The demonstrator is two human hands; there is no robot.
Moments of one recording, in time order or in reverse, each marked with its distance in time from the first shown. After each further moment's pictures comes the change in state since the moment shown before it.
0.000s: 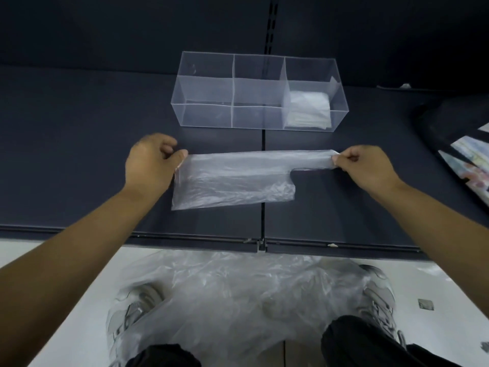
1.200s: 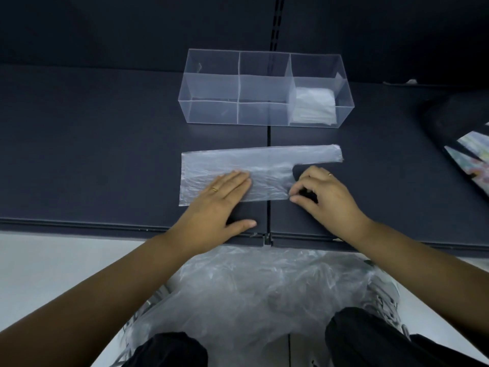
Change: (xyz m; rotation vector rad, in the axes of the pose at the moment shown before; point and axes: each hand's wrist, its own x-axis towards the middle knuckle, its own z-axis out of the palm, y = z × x) left_hand -0.083 0.019 0.033 0.258 -0.470 0.687; right_hand -0.076 -0.031 0.048 -0.186 -0.137 -0.625
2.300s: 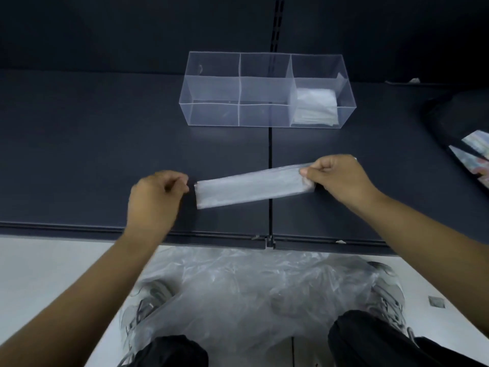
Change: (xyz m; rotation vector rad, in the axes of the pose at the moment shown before) left_hand -0.021 -0.028 -0.042 -0.382 0.422 -0.769; right_hand 0.031 0.015 -0.016 0.446 0.046 0.488
